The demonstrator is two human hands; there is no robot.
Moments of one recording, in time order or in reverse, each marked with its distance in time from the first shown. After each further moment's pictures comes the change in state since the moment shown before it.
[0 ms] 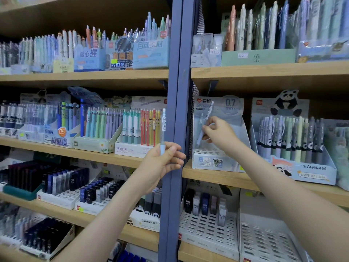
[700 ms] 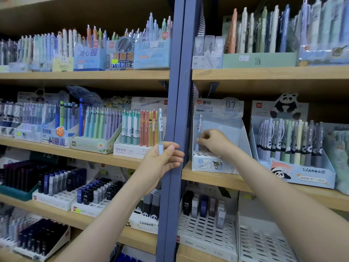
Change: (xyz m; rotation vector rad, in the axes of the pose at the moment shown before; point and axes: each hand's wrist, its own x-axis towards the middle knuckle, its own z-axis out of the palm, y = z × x) left_hand 0.005 -0.004 -0.003 -0.030 0.035 0.040; right_hand 0.003 0.012 0.007 -0.156 -0.183 0.083
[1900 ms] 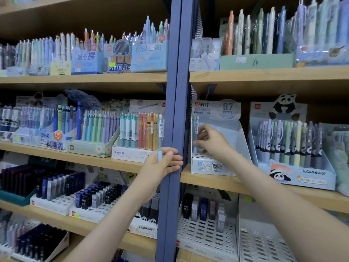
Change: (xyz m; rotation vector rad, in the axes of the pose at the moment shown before) left_hand 0.001 -0.011 0.000 0.083 0.066 0.009; right_hand 0.003 0.006 0.005 0.166 0.061 -0.128
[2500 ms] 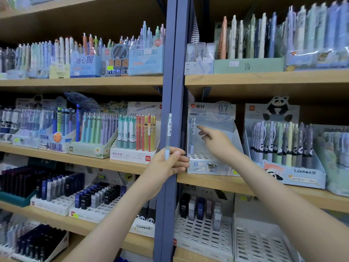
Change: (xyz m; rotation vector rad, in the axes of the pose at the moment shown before) left_hand -0.001 0.011 0.021 0.027 -0.095 -0.048; right_hand -0.010 -0.005 -0.019 -0.294 0.024 -0.079
